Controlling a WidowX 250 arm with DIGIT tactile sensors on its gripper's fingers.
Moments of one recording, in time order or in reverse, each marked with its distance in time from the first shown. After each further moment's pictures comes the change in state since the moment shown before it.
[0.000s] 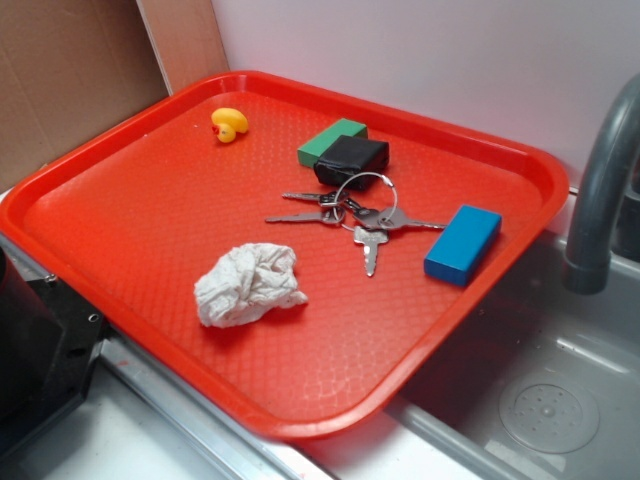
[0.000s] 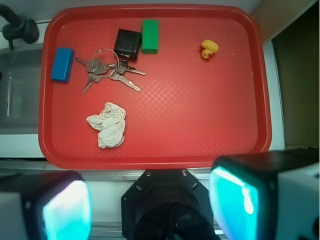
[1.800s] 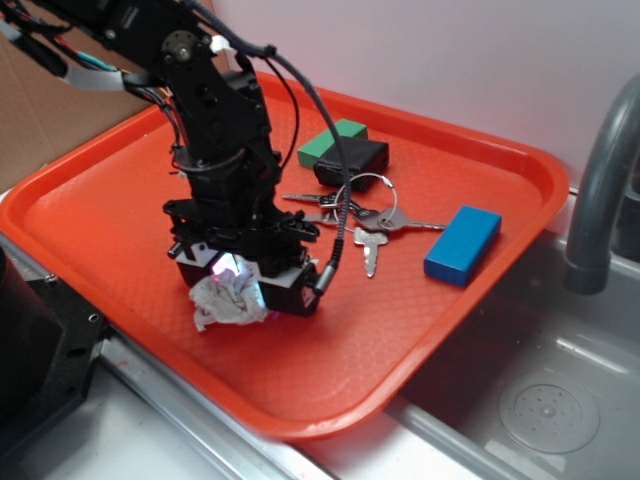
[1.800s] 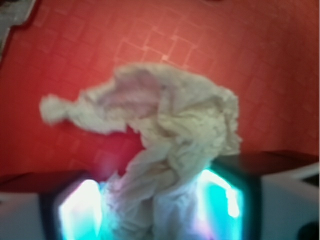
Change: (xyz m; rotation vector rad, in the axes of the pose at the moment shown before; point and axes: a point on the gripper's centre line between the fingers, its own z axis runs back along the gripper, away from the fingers) arm 0.017 -0.060 -0.233 -0.028 0.141 0.332
